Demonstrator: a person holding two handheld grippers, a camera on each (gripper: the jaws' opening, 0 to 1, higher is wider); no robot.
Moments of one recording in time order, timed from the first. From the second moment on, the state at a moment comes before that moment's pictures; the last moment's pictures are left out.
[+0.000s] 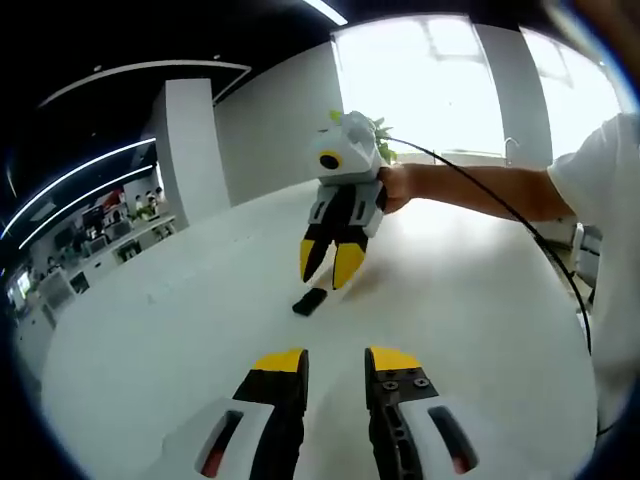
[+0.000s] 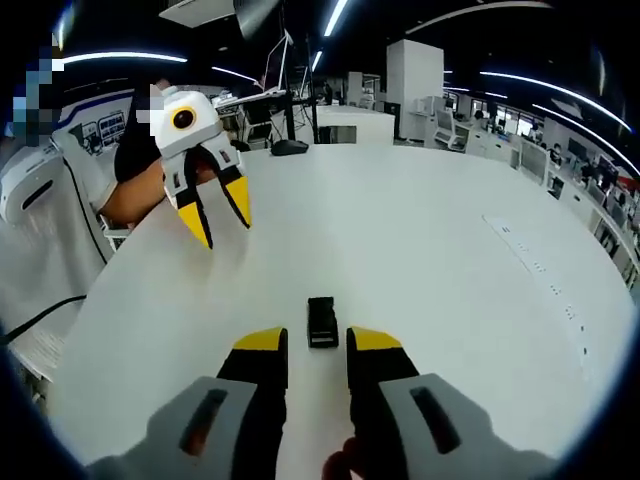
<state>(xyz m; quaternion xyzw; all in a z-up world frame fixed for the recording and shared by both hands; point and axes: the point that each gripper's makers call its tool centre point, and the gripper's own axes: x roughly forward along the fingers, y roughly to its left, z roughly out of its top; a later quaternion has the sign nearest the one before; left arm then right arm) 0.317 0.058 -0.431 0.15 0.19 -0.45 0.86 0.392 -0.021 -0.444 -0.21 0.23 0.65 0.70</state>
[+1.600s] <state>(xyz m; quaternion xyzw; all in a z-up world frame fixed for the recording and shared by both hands) 0.300 0.108 -0.416 0.06 0.19 -0.22 0.96 0.291 -0.122 -0.422 -0.05 0.19 0.27 0.94</state>
